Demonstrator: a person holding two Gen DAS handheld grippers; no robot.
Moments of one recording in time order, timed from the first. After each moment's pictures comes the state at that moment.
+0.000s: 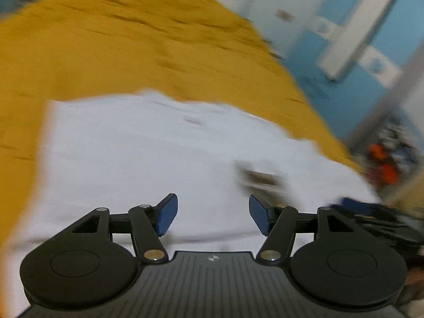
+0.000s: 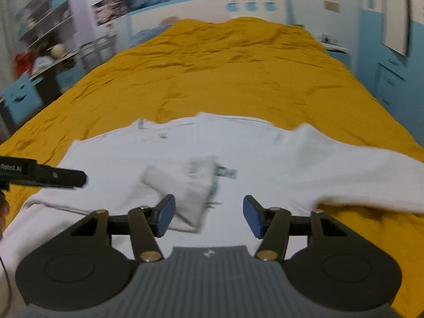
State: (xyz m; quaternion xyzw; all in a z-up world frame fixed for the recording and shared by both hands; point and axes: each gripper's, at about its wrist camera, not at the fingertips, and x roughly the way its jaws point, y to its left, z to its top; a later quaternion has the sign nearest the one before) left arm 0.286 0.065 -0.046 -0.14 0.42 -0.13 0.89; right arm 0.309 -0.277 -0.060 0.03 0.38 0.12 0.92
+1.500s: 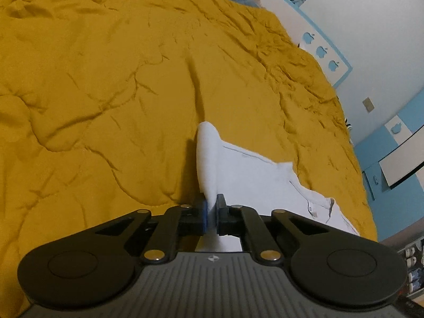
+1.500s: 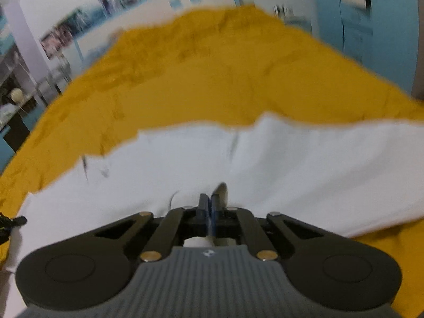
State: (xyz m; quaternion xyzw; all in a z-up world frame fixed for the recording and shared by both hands) left arm 0.351 0.199 -0.117 -0.32 0.37 0.02 0.87; right arm 0.410 -0.339 -0.098 0.14 0.38 0.03 0.91
